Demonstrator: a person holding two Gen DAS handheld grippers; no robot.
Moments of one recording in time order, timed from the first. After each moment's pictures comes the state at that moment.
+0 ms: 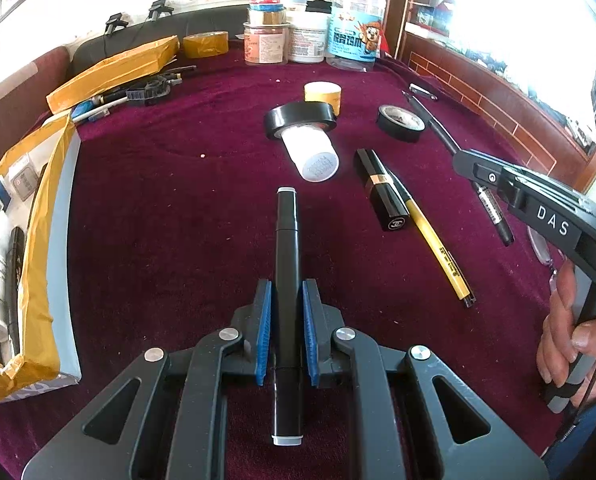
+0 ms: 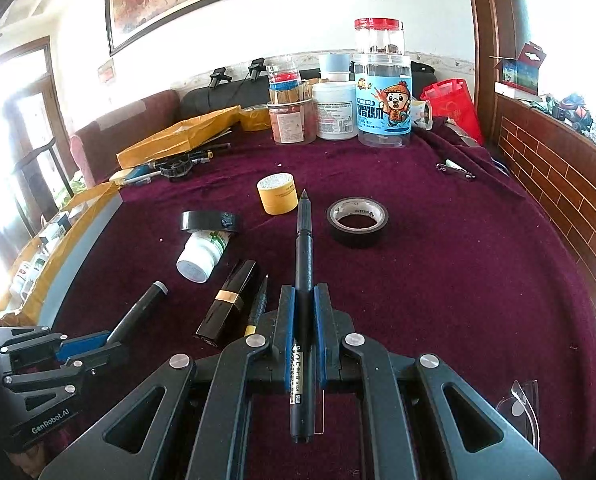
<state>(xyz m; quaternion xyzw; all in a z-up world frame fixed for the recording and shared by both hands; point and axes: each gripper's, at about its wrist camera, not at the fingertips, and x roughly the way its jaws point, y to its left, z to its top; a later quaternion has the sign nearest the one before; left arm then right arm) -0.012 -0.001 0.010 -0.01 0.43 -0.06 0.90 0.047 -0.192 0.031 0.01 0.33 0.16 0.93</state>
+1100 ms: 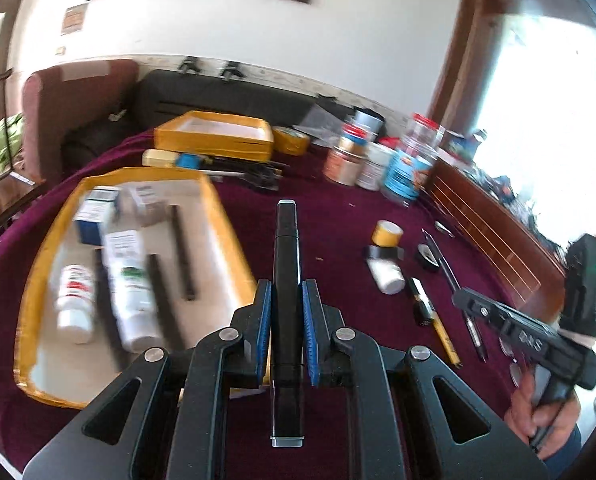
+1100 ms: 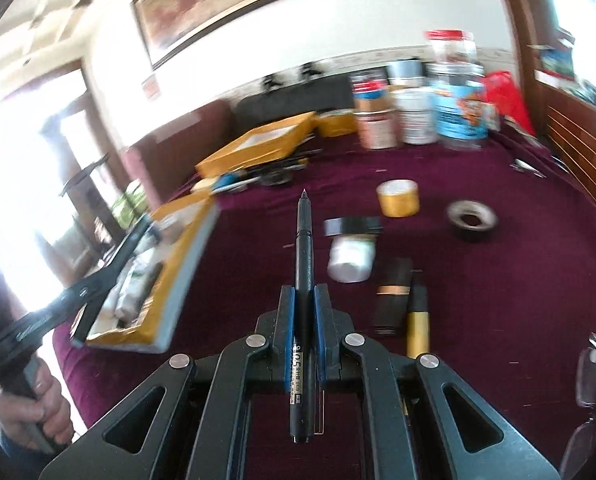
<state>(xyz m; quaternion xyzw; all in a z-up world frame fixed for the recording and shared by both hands) -0.080 0.142 0.074 -0.15 0.28 -0.01 0.95 -0.005 -0.106 0.064 0.05 0.33 0.26 0.91</state>
